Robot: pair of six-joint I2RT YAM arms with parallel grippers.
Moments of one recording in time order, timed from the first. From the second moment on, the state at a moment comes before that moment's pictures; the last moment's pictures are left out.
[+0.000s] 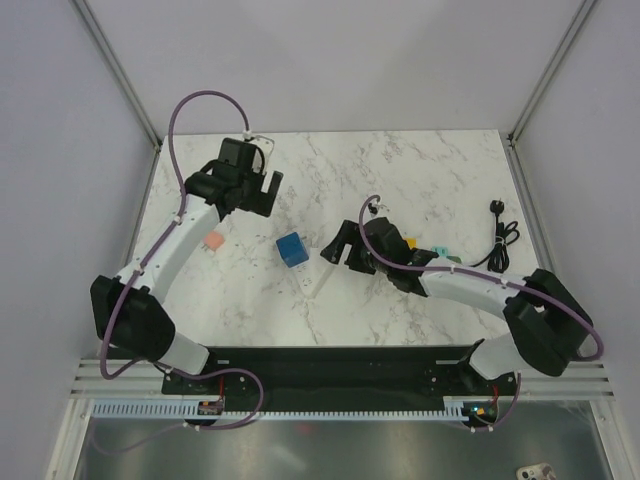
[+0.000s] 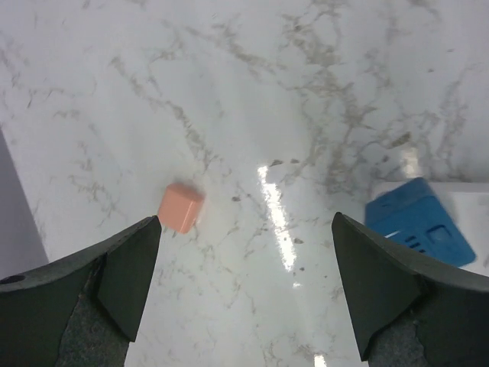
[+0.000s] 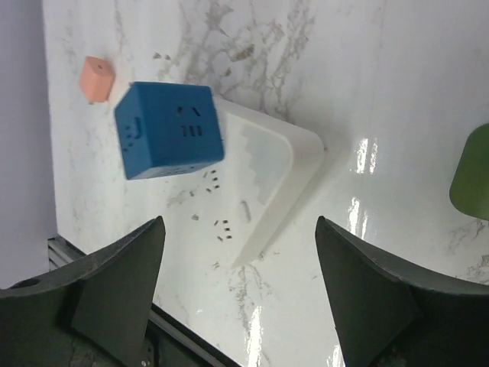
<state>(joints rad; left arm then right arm) -0.38 1.49 1.40 -0.72 -0.18 0.09 0.78 1.47 0.77 0.09 0.05 0.94</state>
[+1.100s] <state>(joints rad) -0.08 1.86 1.32 -0.76 -0.25 0.08 0.78 1.10 0.73 -0.04 0.01 0.81</state>
